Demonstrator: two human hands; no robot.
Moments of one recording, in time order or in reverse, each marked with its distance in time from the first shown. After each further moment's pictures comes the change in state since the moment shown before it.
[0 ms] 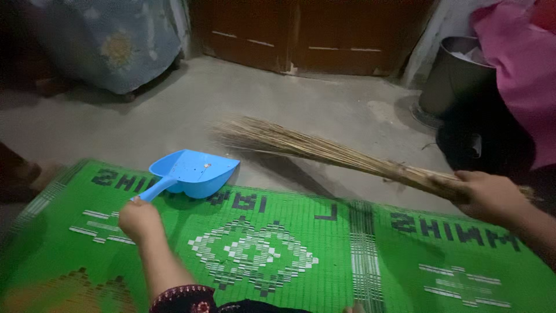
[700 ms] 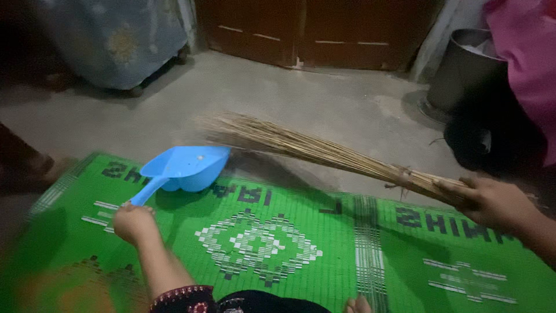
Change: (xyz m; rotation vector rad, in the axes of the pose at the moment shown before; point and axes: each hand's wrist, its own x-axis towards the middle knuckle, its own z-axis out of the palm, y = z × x) left_hand 0.004 -0.027 -0.019 -0.351 0.074 -0.163; right_hand -0.016 -0.006 0.025 0.061 0.039 -0.040
